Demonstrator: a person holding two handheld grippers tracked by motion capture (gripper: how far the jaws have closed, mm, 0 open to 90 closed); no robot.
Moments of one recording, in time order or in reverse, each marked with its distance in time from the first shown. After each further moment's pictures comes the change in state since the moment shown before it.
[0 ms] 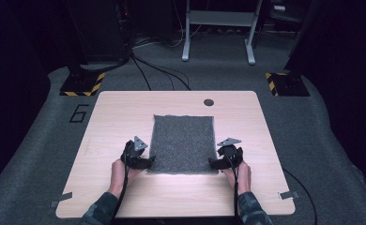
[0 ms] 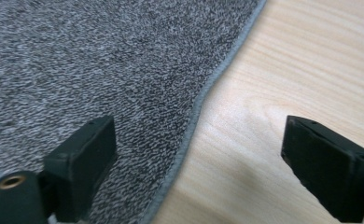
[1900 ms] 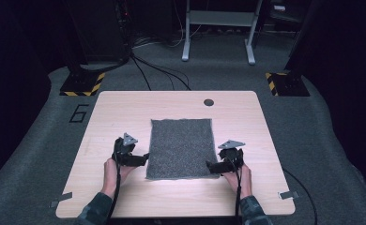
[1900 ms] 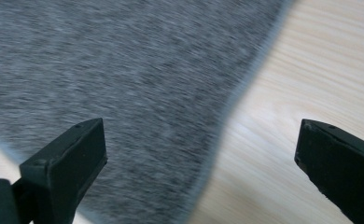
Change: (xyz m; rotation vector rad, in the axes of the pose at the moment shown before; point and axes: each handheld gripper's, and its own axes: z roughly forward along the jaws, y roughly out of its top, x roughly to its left) left arm 0.030 0.005 -0.021 -0.007 -0.006 -0.126; right arm 0.009 -0.002 -0.021 -0.070 0.120 -0.026
